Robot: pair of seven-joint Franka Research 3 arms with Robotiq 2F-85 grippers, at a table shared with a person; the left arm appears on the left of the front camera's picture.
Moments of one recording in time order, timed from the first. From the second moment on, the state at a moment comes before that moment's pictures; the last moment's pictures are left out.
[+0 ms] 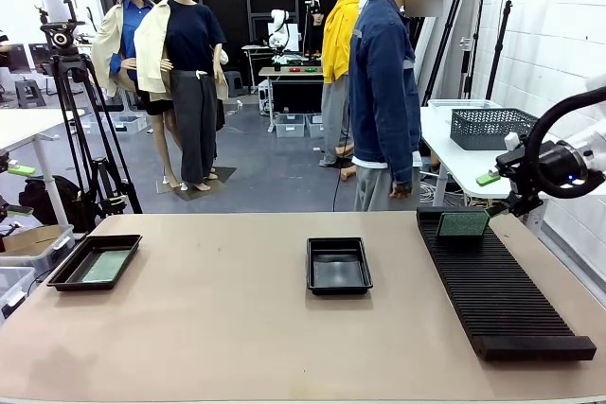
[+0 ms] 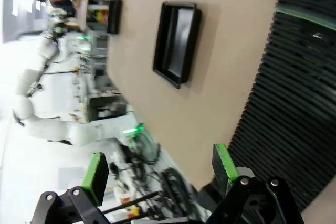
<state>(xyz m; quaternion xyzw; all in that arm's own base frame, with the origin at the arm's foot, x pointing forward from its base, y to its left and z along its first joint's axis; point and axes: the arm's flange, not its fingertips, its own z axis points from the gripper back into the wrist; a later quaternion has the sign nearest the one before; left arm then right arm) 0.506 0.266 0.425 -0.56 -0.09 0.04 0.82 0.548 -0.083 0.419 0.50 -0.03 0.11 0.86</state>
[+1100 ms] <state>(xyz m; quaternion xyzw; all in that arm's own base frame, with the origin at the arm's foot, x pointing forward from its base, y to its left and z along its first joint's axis) 0.506 0.266 0.425 -0.56 -0.09 0.04 0.82 0.671 0.005 0.464 0.12 -0.09 0.51 0.84</state>
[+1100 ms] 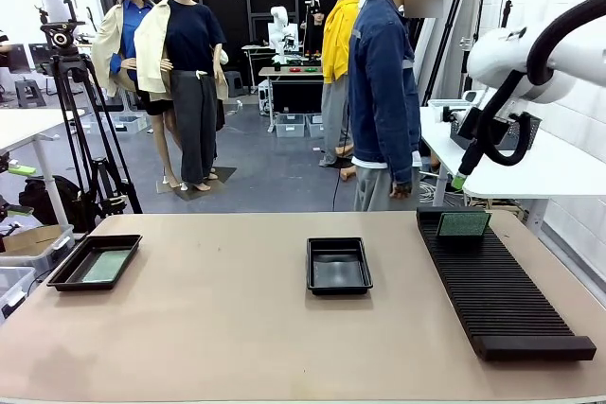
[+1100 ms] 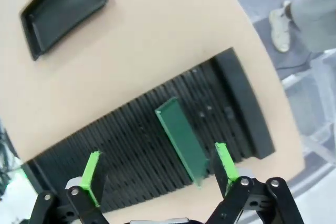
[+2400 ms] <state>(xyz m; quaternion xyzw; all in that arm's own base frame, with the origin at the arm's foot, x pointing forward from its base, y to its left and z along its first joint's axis) 0.506 0.266 0.425 -0.56 -0.09 0.04 0.82 0.651 0.013 0.413 0.00 -0.04 0.67 0.74</state>
